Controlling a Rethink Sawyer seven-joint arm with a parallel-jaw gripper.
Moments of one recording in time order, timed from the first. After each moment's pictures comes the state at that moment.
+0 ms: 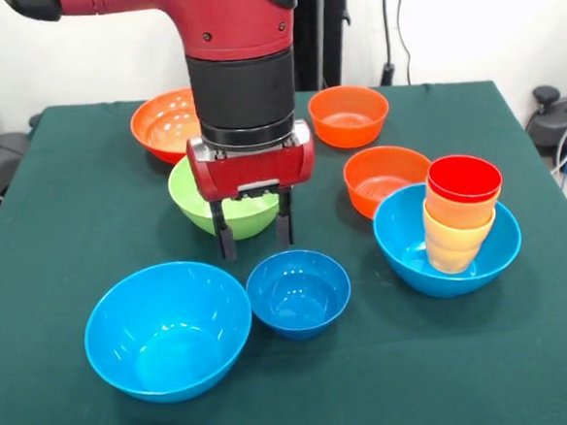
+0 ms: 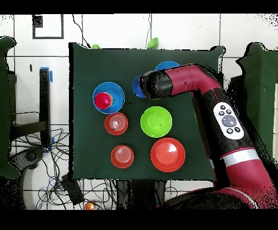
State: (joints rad) arm -0.68 -0.54 0.70 1.41 -0.75 0.78 1.75
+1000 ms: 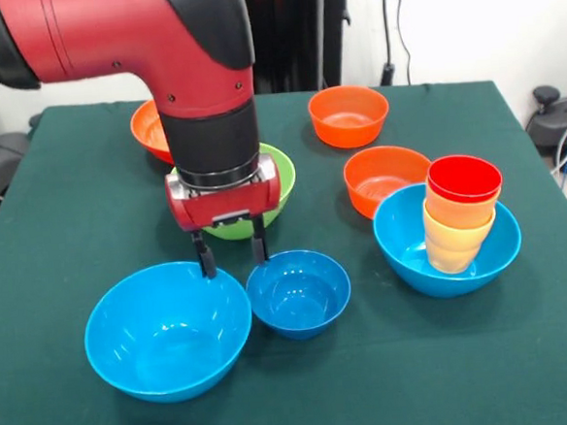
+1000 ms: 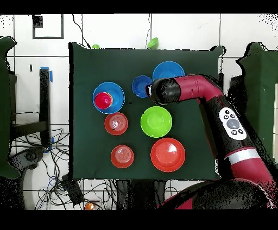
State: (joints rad) arm -0.75 -0.42 0.71 1.41 -0.78 0.78 1.71
